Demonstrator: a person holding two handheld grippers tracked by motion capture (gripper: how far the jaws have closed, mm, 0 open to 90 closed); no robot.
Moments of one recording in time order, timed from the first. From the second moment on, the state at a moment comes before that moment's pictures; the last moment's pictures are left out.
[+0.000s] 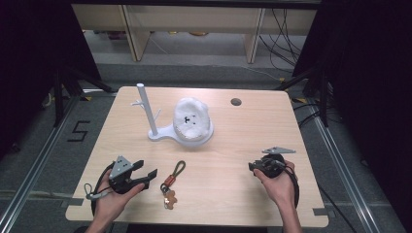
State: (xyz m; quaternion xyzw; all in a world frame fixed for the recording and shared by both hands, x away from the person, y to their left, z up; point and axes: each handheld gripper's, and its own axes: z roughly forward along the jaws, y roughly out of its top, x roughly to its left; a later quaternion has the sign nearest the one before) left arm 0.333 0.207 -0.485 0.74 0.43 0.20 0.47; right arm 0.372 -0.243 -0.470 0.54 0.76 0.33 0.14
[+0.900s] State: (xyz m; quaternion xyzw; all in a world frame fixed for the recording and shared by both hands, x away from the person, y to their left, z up) left arm 0.386 0.130 -0.470 0.89 0.41 0.04 0.20; right arm 0.360 -0.263 -0.464 0.57 0.77 0.27 0.11
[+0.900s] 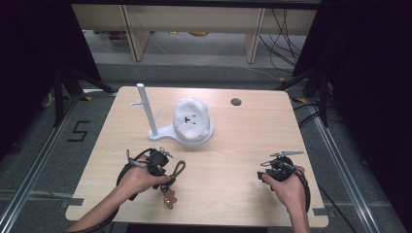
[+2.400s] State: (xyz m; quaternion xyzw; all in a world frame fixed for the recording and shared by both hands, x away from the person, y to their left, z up) left arm 0.389 0.120 -0.480 0.92 0.37 0.05 0.11; right arm 0.360 -0.257 -0.465 0.55 0.78 0.29 0.08
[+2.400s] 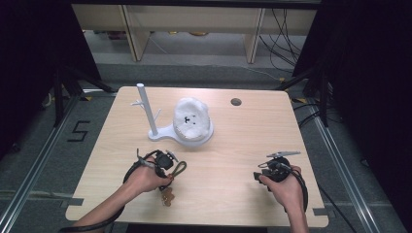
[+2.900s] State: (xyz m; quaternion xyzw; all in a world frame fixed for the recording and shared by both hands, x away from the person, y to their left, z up) left arm 0.376 0.138 -0.480 0.90 0.38 0.06 0.19; right arm 0.360 -0.260 -0.464 0.55 0.78 0.28 0.09
